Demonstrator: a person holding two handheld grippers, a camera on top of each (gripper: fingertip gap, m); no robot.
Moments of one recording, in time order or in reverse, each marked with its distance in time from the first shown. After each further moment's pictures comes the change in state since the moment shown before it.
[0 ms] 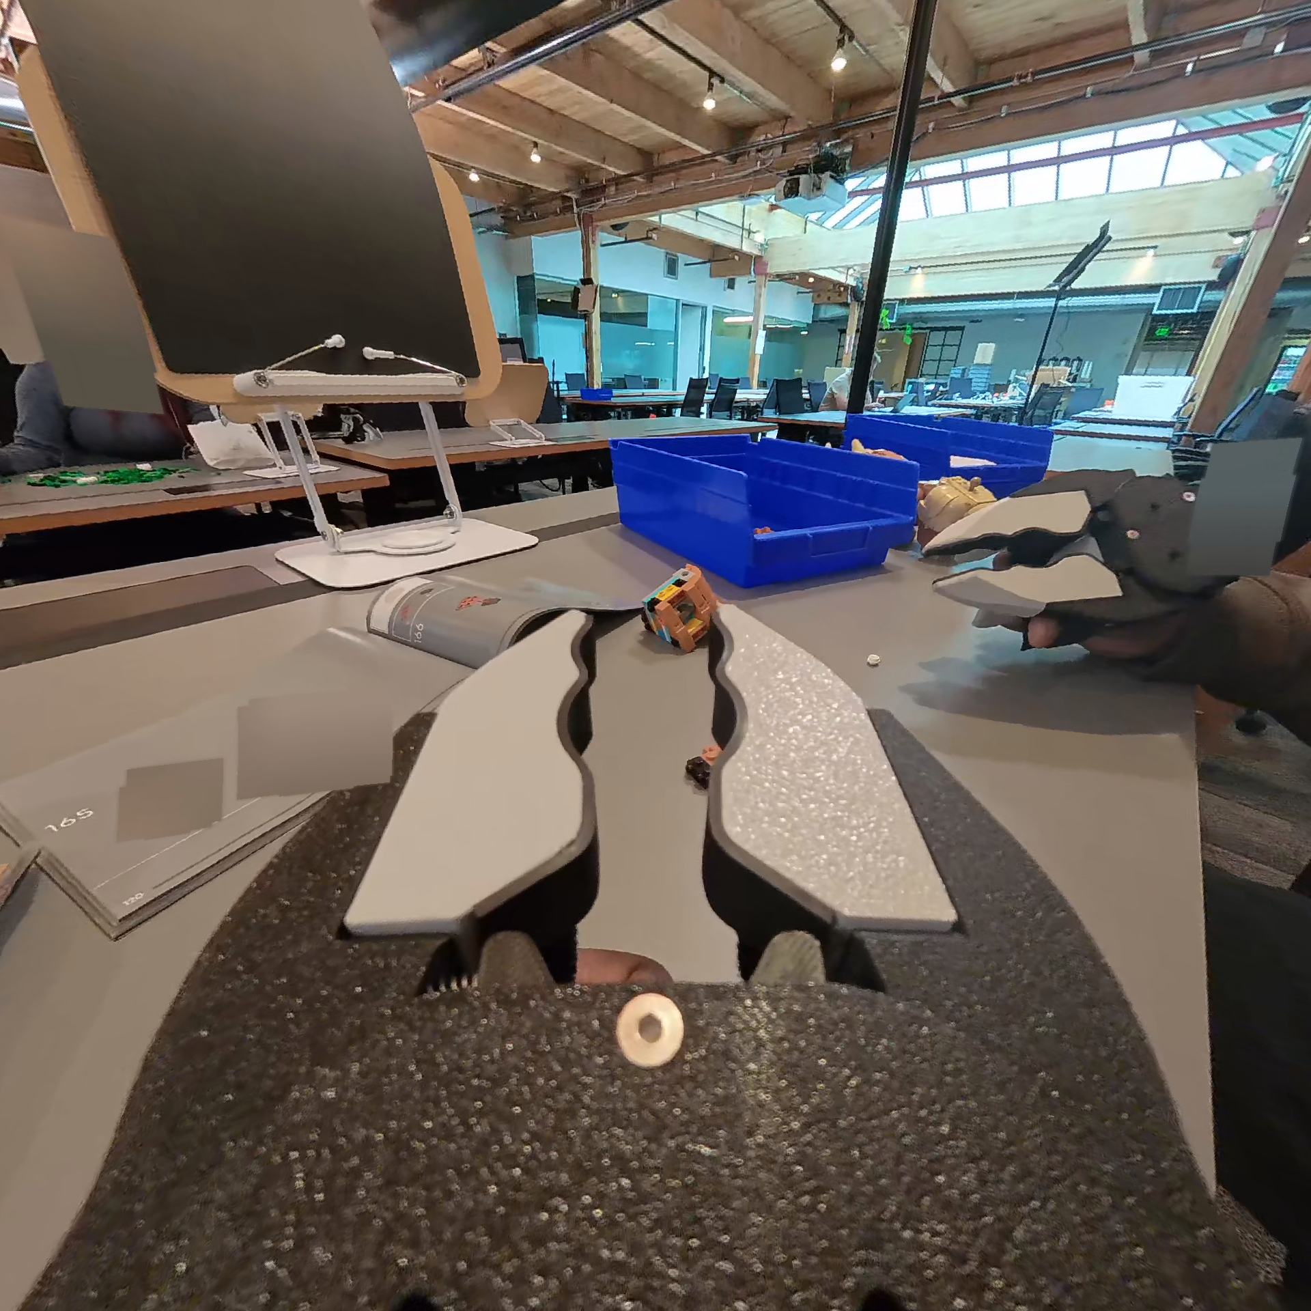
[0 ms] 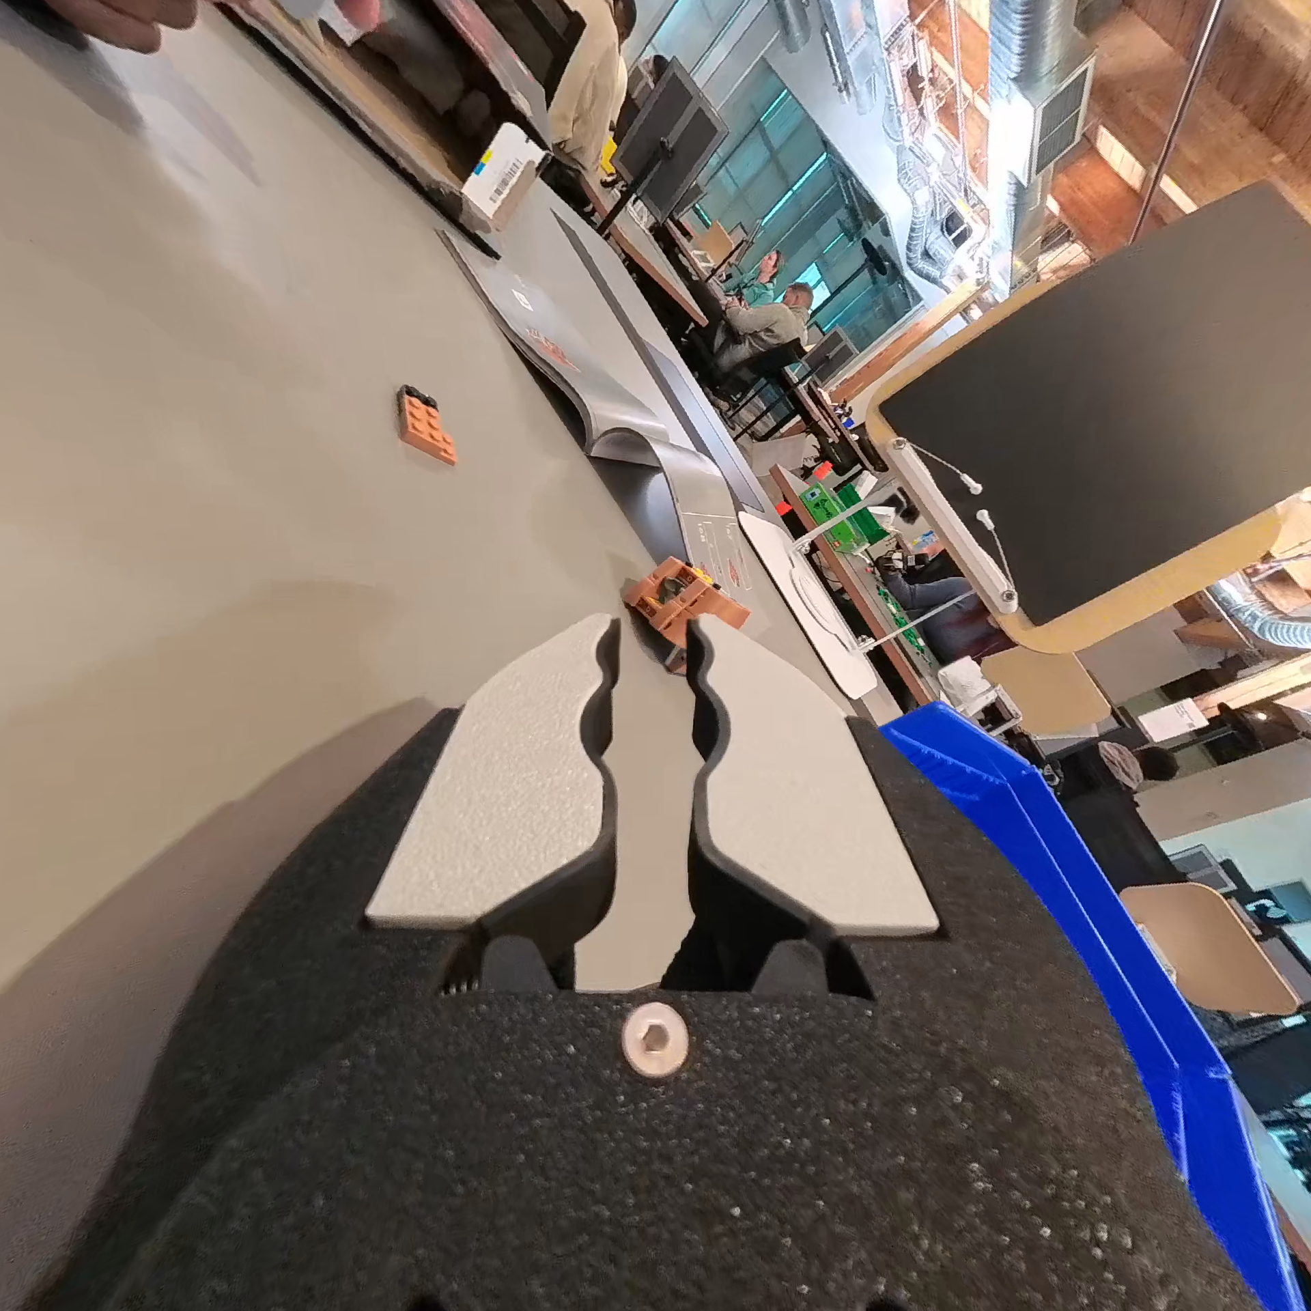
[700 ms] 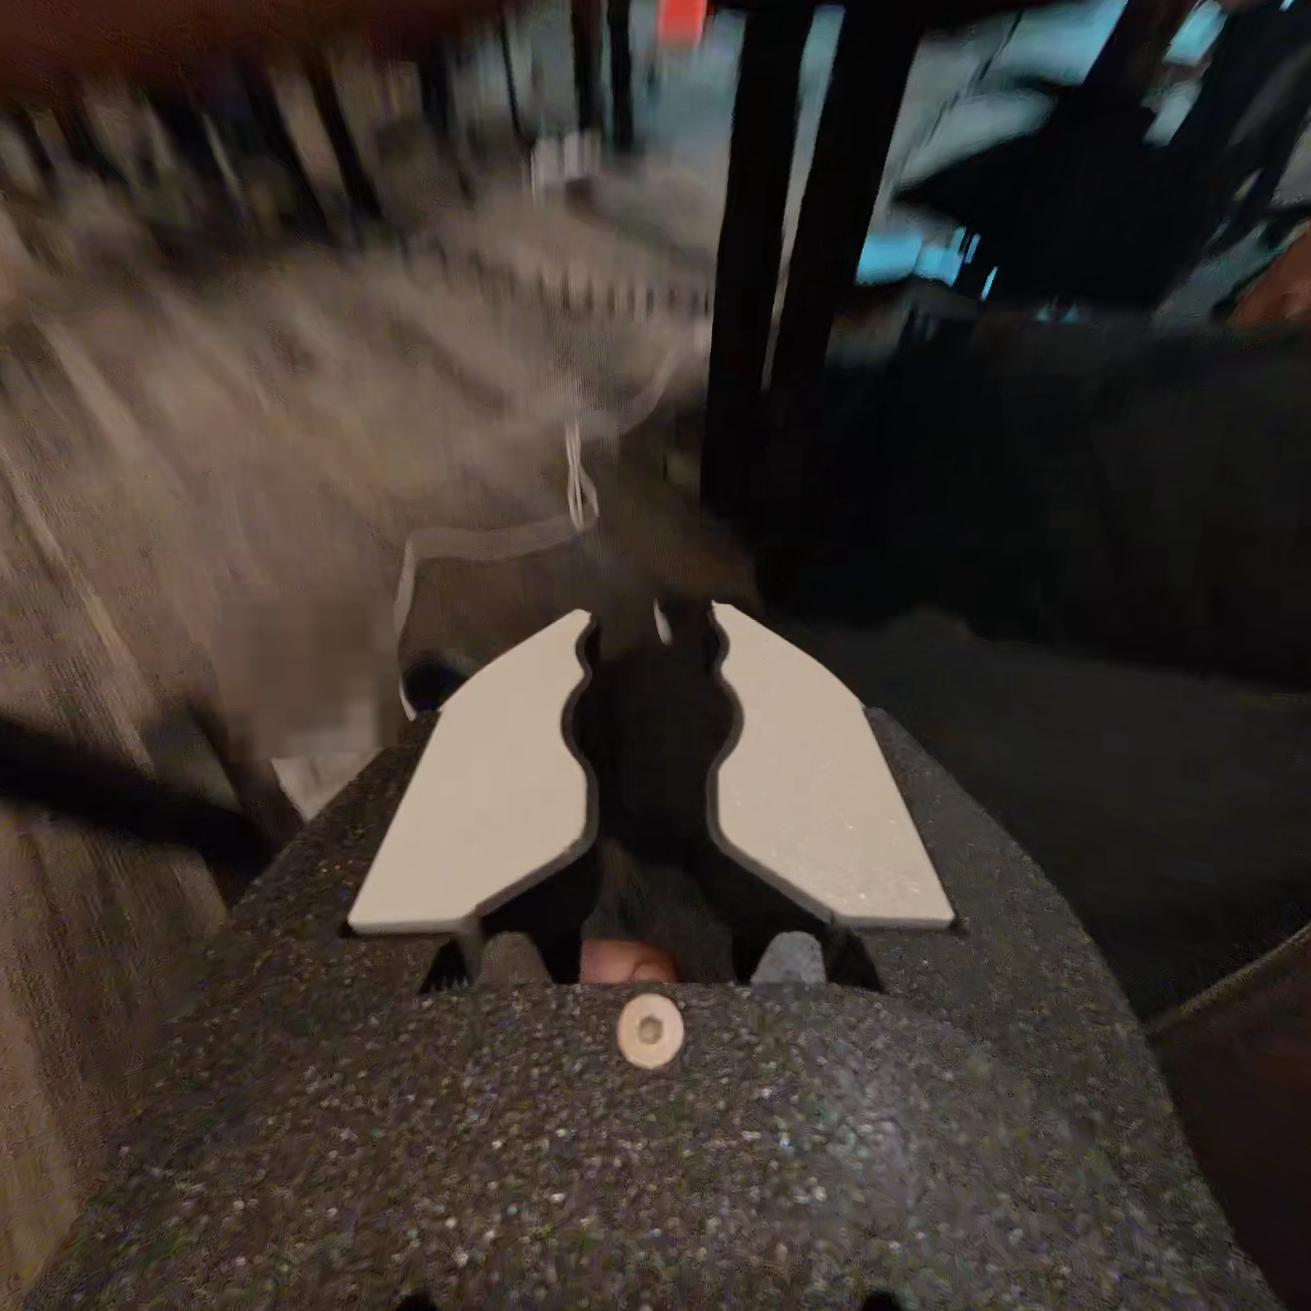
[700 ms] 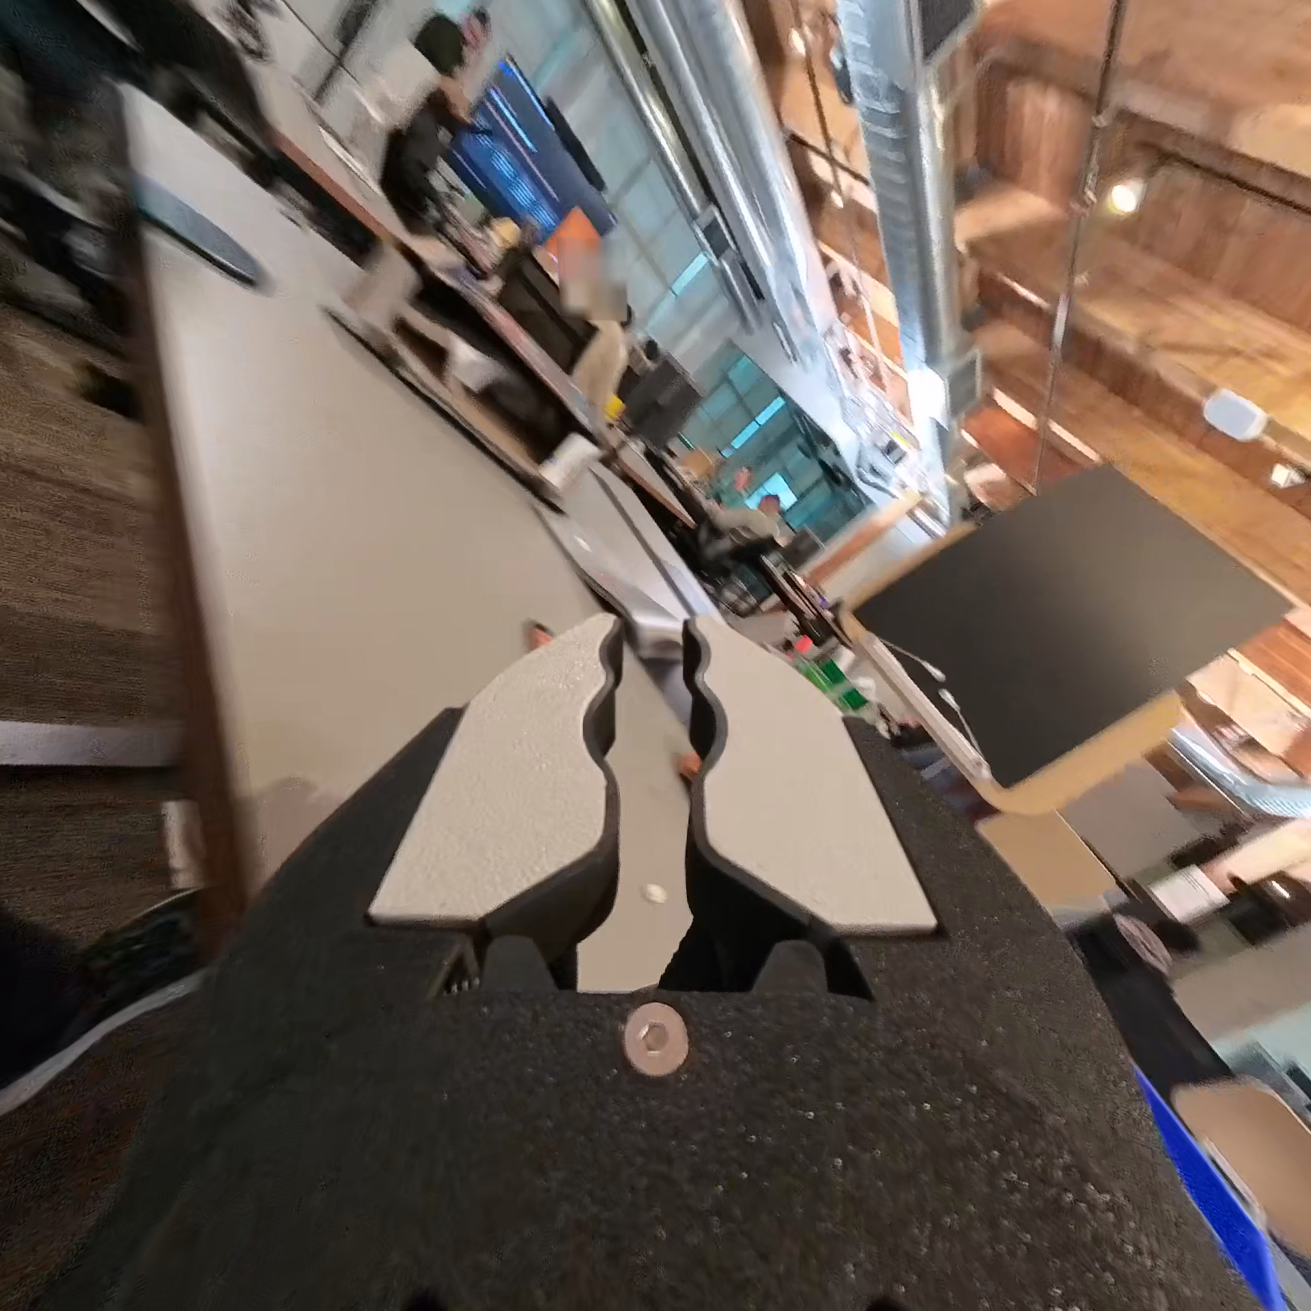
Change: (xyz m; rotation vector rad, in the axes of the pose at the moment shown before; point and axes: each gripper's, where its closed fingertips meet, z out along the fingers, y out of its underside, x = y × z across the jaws) left arm 0.188 0.221 -0.226 -0.559 -0.110 0.003; right arm -0.047 -0.093 -0.072 0.307 -0.001 -0.021
